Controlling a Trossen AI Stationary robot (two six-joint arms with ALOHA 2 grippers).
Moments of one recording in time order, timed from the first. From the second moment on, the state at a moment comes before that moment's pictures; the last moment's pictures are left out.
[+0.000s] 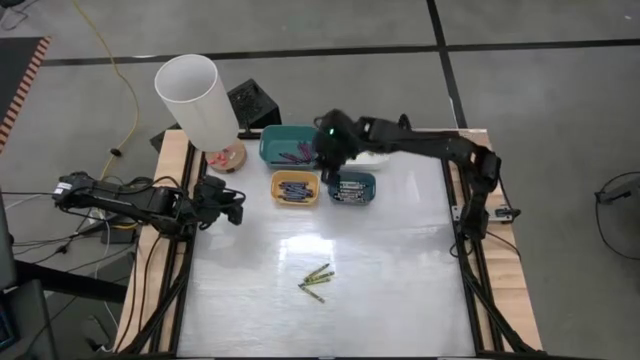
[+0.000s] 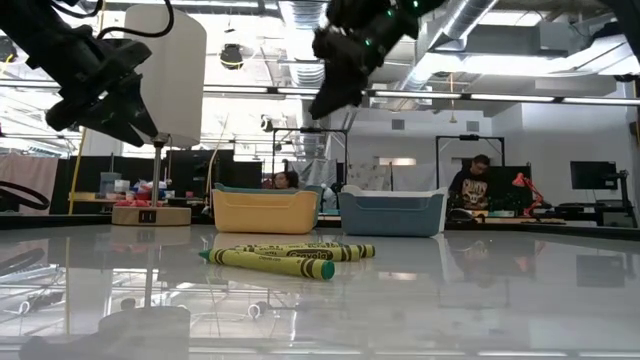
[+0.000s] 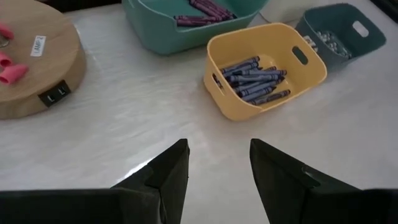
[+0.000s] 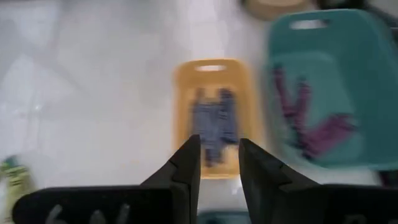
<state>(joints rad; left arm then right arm) -0.15 0.64 0.50 -0.66 -0.65 -0.97 -0.36 1.79 1.67 -0.66 -0.21 -0.15</state>
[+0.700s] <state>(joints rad) -0.15 0.64 0.50 -0.66 -0.61 -0.91 0.11 1.79 1.66 -0.71 -0.05 0.08</state>
